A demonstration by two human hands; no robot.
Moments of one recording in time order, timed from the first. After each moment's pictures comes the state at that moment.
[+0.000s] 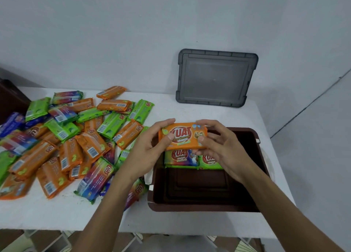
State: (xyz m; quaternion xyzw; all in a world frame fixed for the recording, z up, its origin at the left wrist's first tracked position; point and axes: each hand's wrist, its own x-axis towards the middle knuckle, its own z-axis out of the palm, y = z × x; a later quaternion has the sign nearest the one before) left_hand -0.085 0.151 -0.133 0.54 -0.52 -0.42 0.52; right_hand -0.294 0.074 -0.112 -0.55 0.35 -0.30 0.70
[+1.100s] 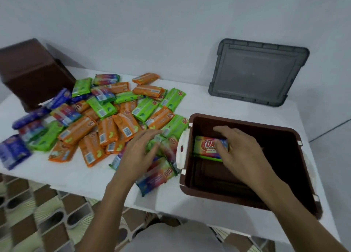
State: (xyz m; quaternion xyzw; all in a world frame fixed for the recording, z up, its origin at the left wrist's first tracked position) left_hand -0.020 0.229 -0.181 0.75 -0.55 -0.12 0.35; right_hand -0.262 0.111 -0.113 -0.88 0.42 -0.13 0.18
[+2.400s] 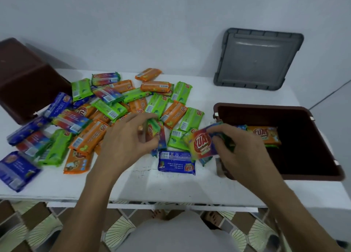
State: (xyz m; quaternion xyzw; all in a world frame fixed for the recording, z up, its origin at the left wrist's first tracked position) left_hand 0.086 0.269 -0.120 0.74 -0.60 -0.13 0.27; right_hand -0.170 0.212 -0.084 -0.81 0.47 -0.23 0.26
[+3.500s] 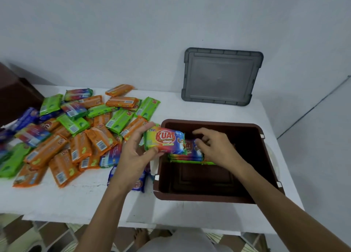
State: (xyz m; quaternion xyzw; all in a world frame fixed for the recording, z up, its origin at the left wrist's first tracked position) left_hand -0.075 0.200 -0.153 0.52 -0.38 -0.43 0.63; right_hand -0.278 0.063 -0.155 -0.82 0.45 -0.13 0.31
